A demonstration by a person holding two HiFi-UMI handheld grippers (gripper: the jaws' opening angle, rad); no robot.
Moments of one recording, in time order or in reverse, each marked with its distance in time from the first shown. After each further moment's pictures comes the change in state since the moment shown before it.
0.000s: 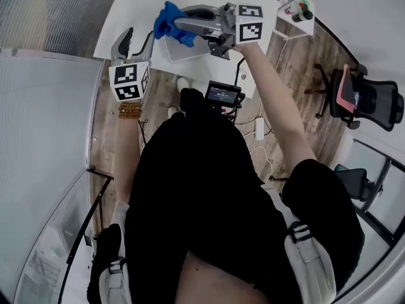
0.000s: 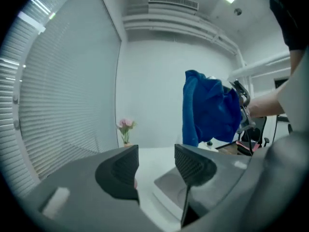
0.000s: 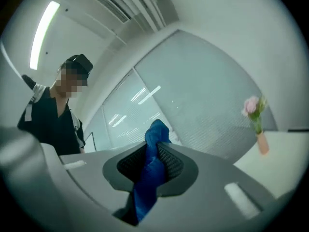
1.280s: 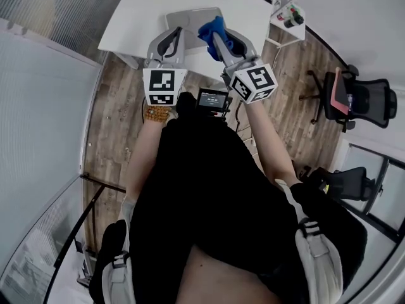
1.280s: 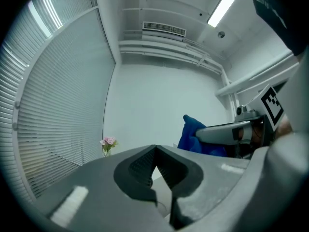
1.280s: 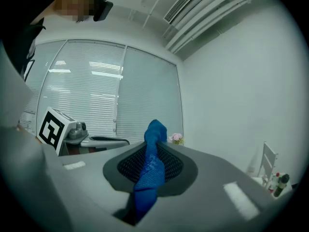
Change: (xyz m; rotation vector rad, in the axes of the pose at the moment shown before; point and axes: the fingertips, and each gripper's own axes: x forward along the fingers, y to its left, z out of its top) left arm -0.024 -0.124 0.073 0.021 -0.238 -0.113; right arm -0.117 0.052 -0.021 -0.482 -0.072 -1.009
